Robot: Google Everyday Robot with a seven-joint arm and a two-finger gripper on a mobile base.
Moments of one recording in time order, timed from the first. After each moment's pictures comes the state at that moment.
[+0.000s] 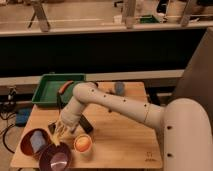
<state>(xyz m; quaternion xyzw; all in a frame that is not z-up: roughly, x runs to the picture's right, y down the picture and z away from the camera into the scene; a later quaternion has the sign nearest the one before) -0.228 0.205 0.706 -0.26 -0.54 -0.36 0.72</state>
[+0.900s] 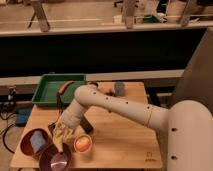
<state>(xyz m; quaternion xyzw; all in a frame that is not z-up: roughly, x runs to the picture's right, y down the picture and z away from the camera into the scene) -0.223 0.213 0.701 -0.25 -0.54 -0.36 0.72</state>
